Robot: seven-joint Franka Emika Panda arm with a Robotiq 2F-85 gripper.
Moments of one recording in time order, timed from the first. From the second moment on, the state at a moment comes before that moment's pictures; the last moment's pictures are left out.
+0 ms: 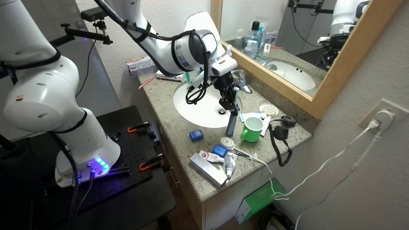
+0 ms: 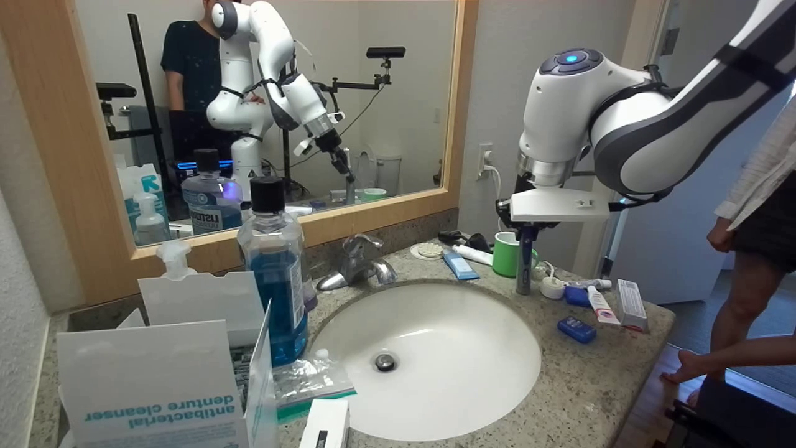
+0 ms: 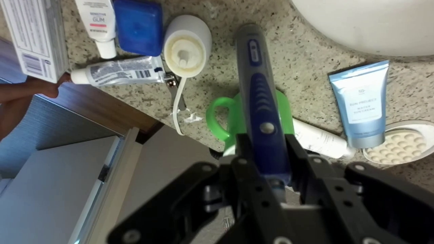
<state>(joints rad) -0.20 0.00 -0.07 -2.47 -0.98 2.69 1.44</state>
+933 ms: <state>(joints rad) -0.21 -0.01 -0.08 -2.48 -0.92 2.69 1.43</state>
